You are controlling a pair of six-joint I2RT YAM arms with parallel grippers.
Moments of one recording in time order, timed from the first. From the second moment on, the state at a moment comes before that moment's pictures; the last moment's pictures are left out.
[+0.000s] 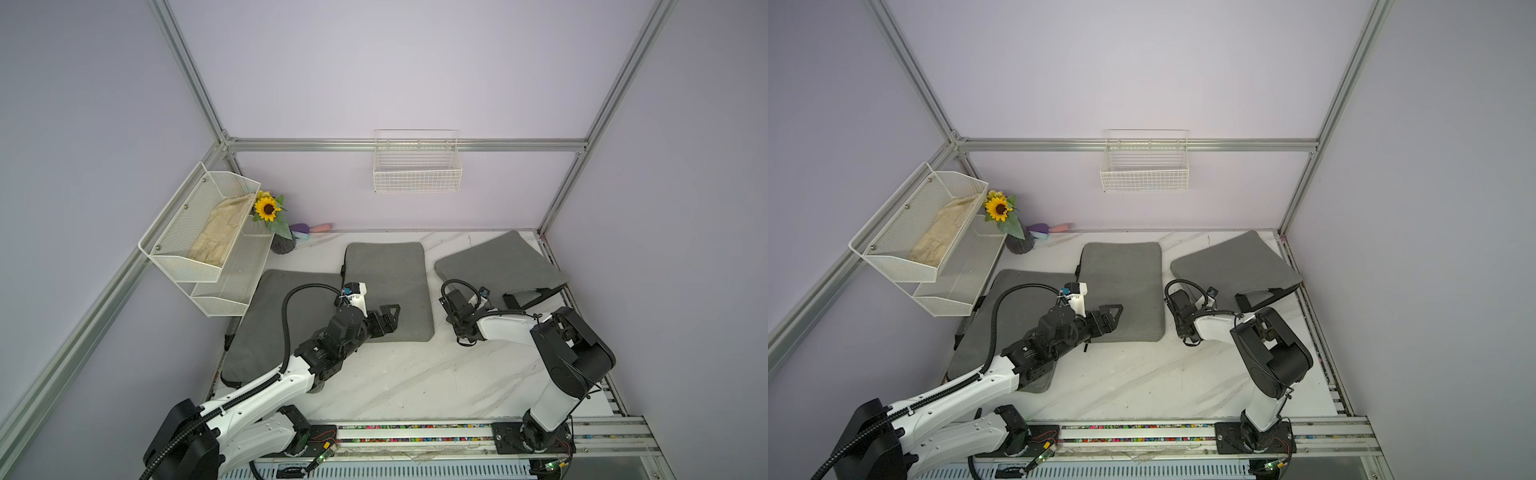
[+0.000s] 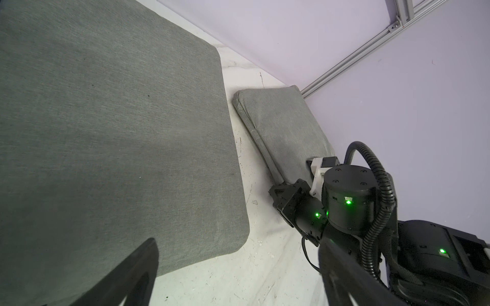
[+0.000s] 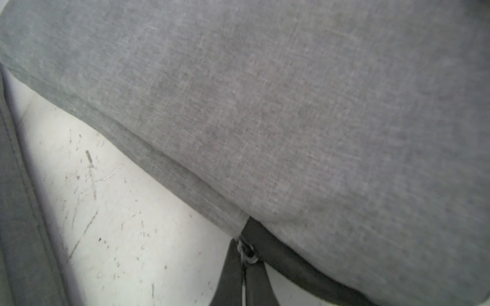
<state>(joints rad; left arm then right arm) -0.71 1.06 0.59 0.07 -0.10 -0.83 0.55 1.71 0.82 -0.20 0.52 1.10</state>
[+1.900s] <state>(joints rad) -0.71 2.41 1.79 -0.03 0.35 -0.99 0.58 1.44 0.62 -0.01 0.19 0.89</state>
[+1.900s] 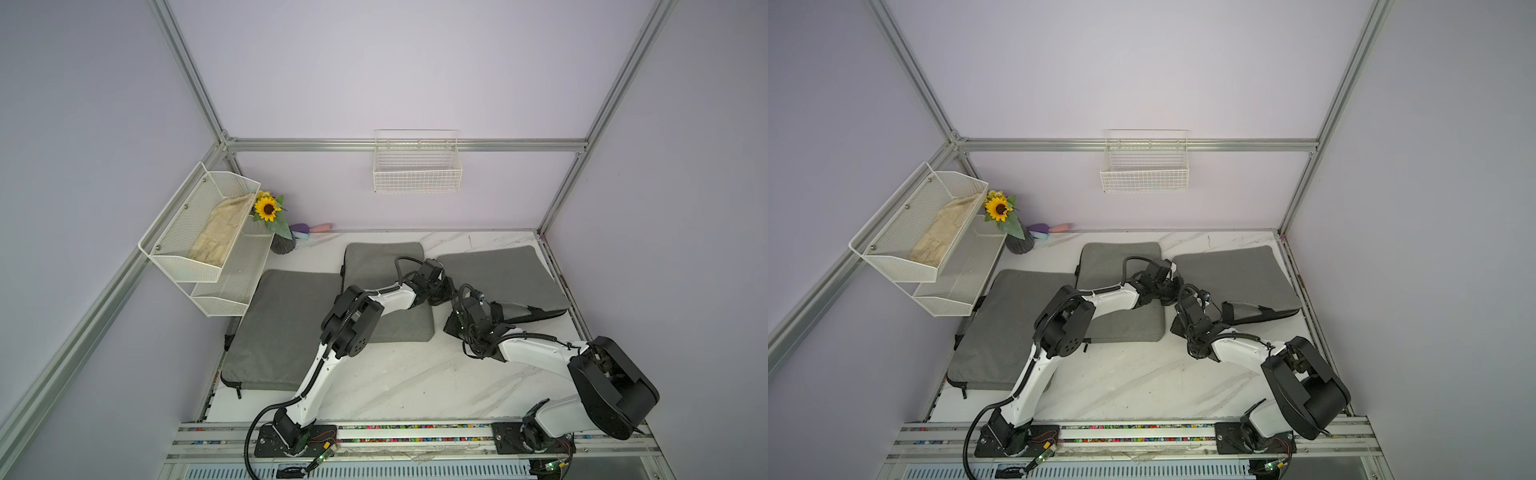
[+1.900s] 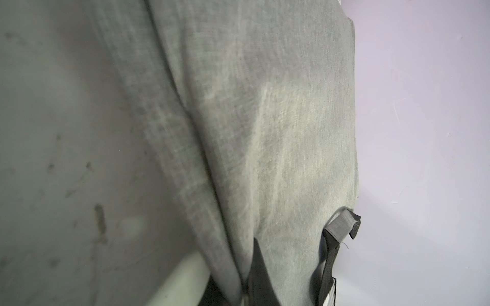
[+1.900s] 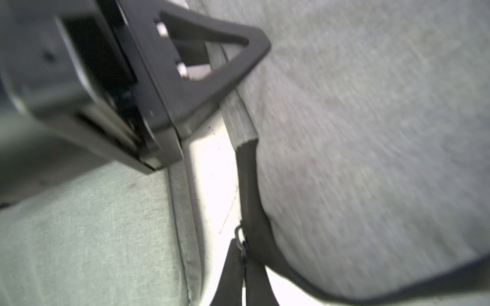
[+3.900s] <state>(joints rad) -0.72 1.99 1.16 0.24 0.38 -1.18 0.55 1.30 0.52 0.13 0.02 0.72</state>
